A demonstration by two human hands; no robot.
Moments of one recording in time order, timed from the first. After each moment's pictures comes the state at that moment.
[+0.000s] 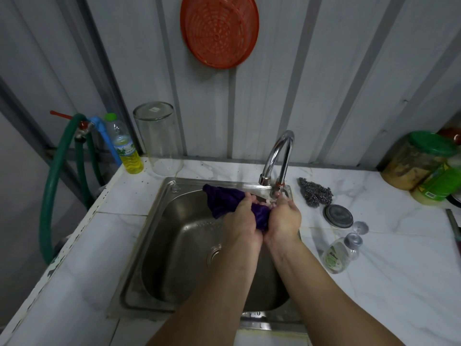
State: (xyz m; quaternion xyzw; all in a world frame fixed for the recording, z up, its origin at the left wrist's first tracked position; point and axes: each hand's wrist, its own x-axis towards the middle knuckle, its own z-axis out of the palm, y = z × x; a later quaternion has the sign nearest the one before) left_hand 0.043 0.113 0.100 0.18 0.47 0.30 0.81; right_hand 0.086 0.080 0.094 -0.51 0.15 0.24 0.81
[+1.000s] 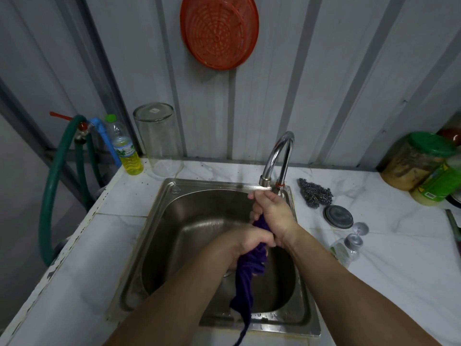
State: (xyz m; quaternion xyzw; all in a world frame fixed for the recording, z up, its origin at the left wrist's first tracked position) left_hand 0.005 0.127 0.087 0.56 0.36 -0.18 0.72; right_hand 0.108 0.078 0.077 -0.57 -0.15 0.41 0.70
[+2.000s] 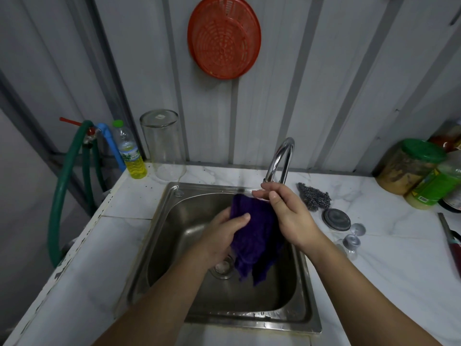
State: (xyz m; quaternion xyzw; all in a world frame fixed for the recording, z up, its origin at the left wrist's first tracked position) left_hand -0.038 0.153 0.089 0.49 0.23 0.12 0.83; right_hand 0.094 0.038 0.118 -0.66 -0.36 0.26 0.61
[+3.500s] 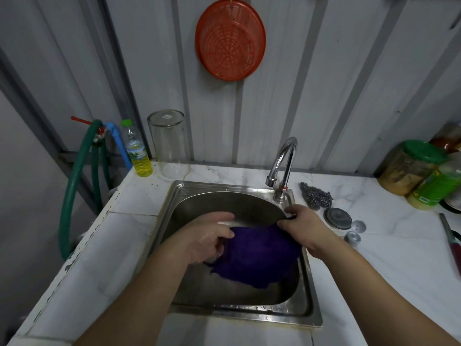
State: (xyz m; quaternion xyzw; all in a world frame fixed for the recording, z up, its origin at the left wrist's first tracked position) left_hand -0.082 0.171 0.120 0.53 0.38 -0.01 0.76; right_hand 0.085 0.014 0.138 -0.85 -0.19 0.30 0.40
